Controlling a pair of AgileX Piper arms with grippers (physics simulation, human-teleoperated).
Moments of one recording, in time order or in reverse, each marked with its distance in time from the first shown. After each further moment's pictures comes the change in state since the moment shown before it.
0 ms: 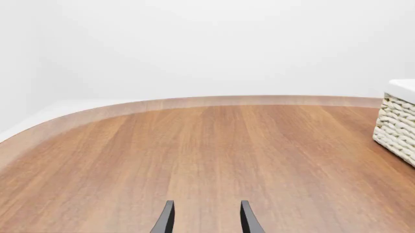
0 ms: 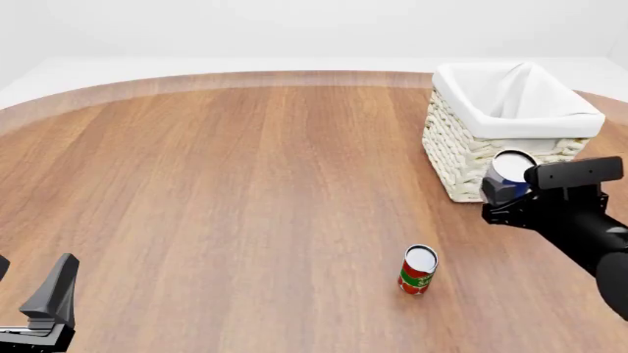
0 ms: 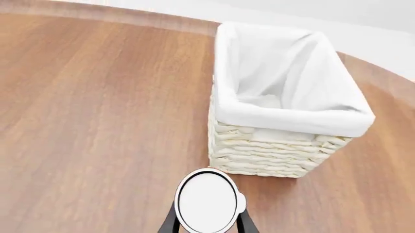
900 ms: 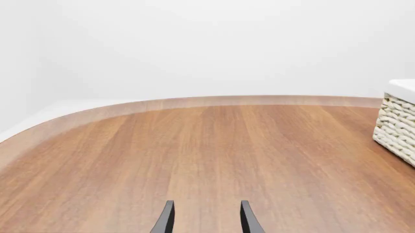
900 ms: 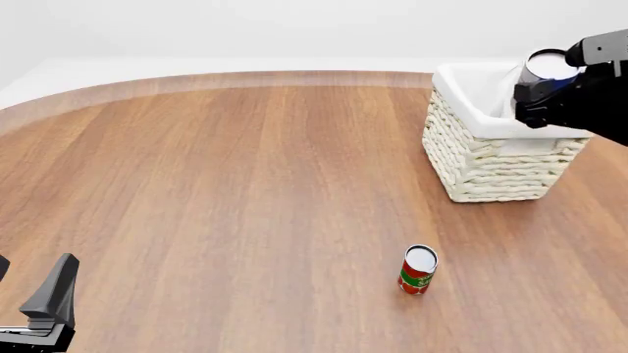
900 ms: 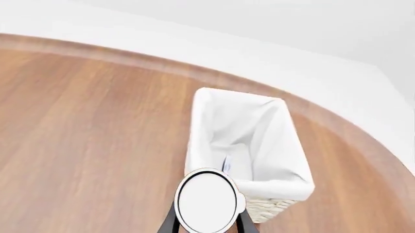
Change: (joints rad) left arm 0.000 0.001 0.001 -0.001 0.000; right arm -0.051 0.035 -0.511 0.426 -0.097
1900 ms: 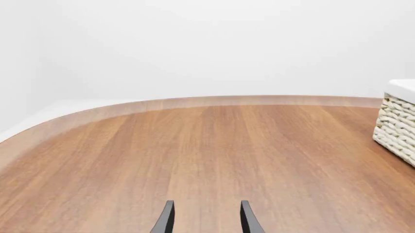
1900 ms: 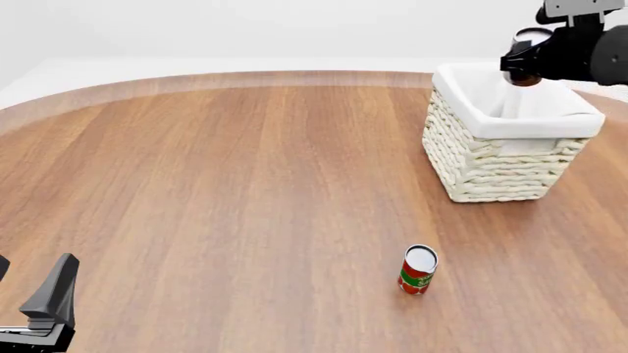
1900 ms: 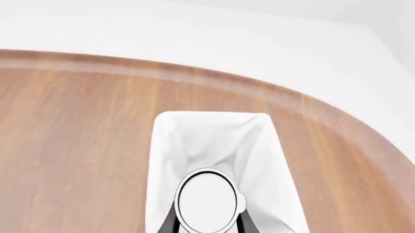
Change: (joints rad) left arm 0.000 -0.001 0.000 0.001 0.000; right arm -0.099 0.515 -0.518 0.108 0.048
